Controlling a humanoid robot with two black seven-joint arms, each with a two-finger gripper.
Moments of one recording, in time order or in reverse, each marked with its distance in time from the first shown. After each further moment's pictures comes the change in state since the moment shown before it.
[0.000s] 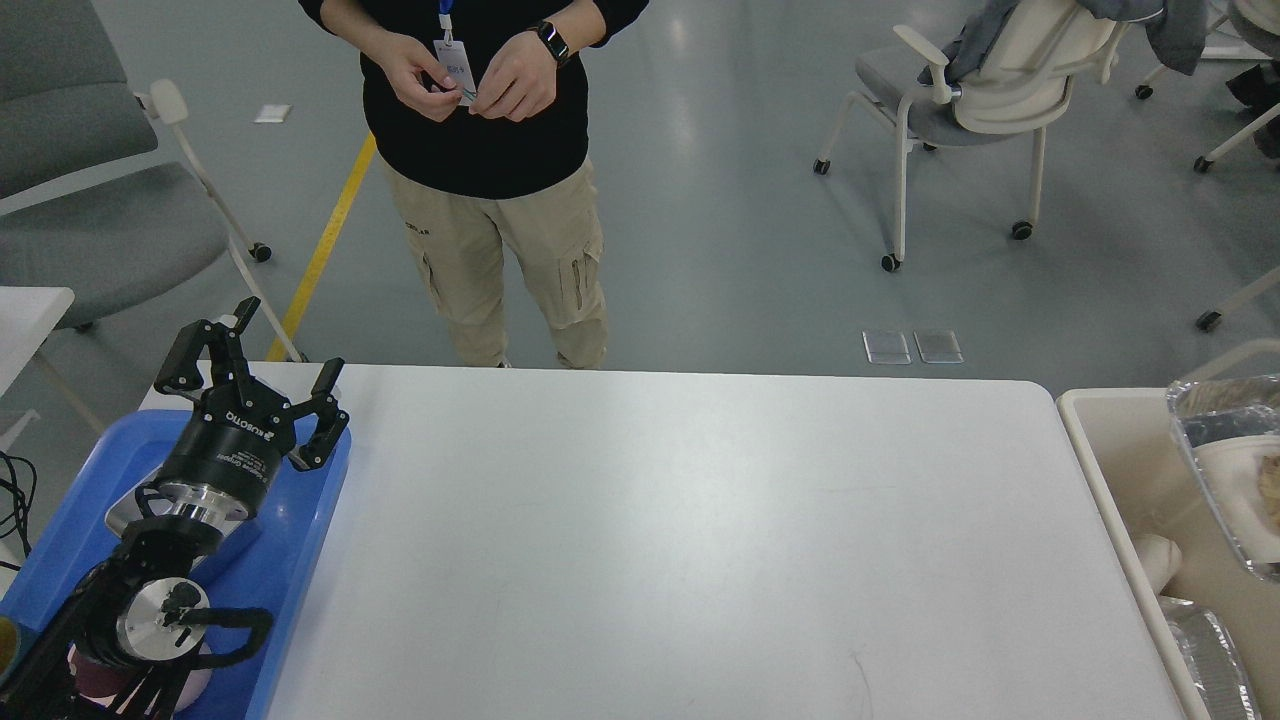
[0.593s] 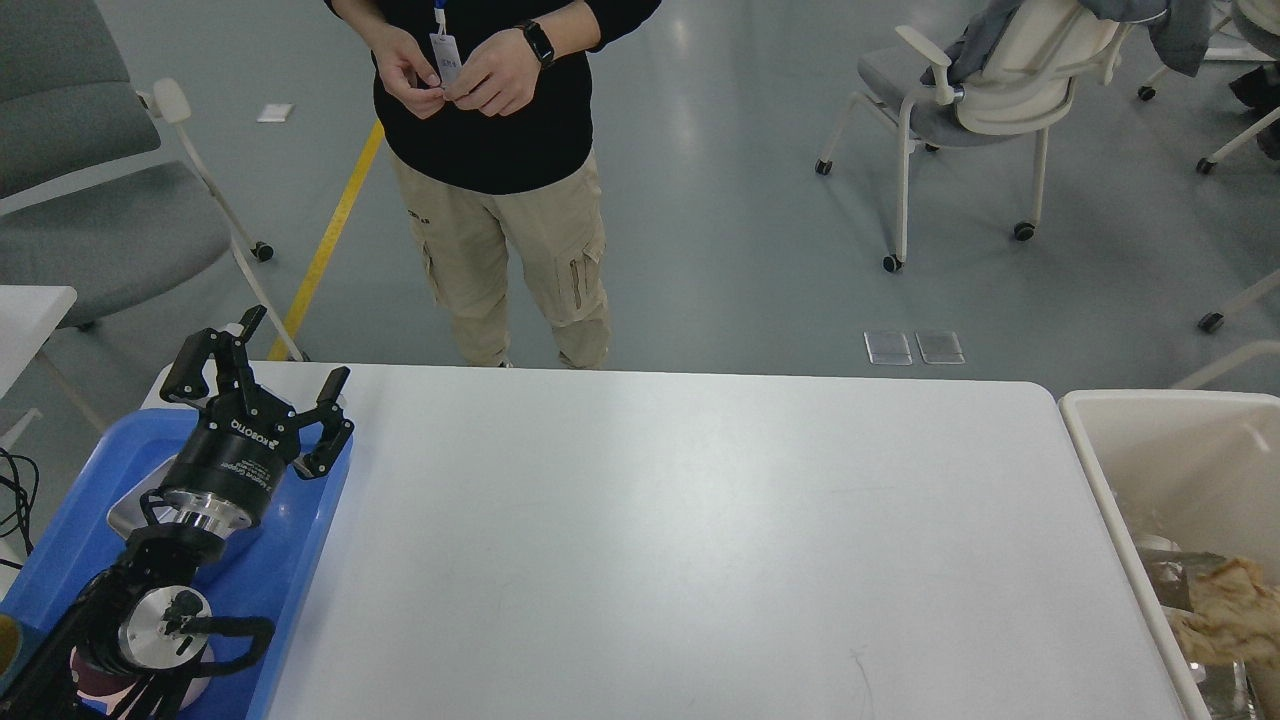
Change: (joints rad) left arm 0.010 -0.002 0.002 0.002 0.000 -0.015 0.000; right arm -0.047 0.200 0.014 -0.386 0.026 -0.021 -0.001
